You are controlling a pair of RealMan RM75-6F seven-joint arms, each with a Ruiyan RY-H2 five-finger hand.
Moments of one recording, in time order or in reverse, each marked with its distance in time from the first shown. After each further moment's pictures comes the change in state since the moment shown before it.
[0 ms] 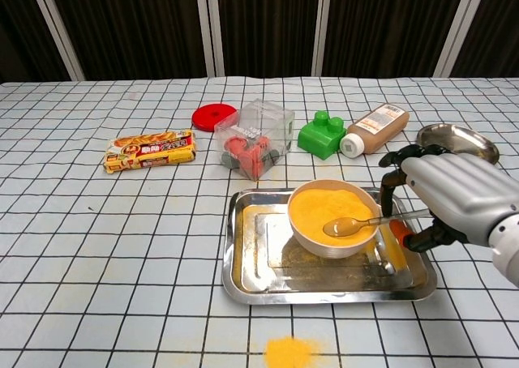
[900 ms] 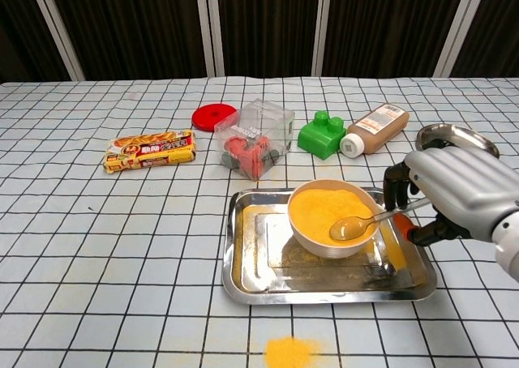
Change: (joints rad) left arm 0.000 0.002 0.001 -0.003 0.000 -0.001 -0.002; right arm -0.005 -0.007 -0.004 0.023 -0.039 0.022 0.007
